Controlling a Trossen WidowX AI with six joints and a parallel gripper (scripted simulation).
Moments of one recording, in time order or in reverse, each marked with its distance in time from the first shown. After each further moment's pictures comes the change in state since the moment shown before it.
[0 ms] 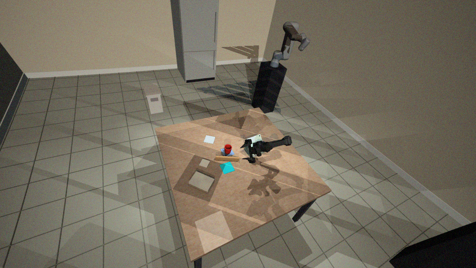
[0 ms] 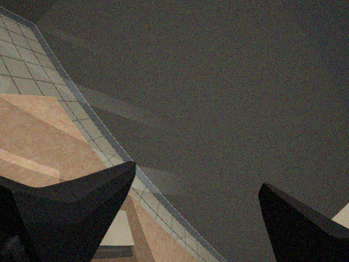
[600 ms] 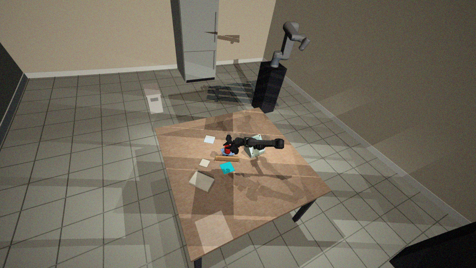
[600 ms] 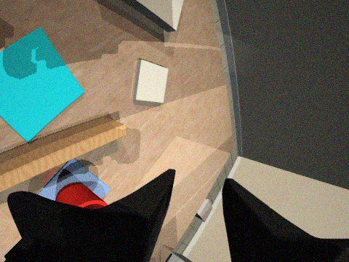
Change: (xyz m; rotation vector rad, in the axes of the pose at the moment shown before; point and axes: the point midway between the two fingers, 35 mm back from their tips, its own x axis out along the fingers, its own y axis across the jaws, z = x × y) arm 0.015 -0.065 -0.231 -0.526 0.924 0.348
